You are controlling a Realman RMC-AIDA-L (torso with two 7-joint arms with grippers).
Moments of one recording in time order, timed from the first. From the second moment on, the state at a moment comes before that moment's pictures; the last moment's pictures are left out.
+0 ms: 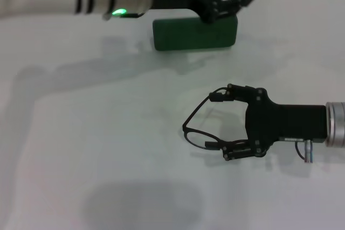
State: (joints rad) left arm -0.69 -2.09 1.25 0.94 1.68 1.13 -1.36; right arm 0.57 2.03 -1.40 -0.45 -1.36 -1.46 0.69
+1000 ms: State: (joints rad) left arm -0.77 -2.07 1.20 0.74 1.77 0.88 -1.91; right arm 0.59 2.03 -1.43 -0.44 -1.36 -1.45 0.70
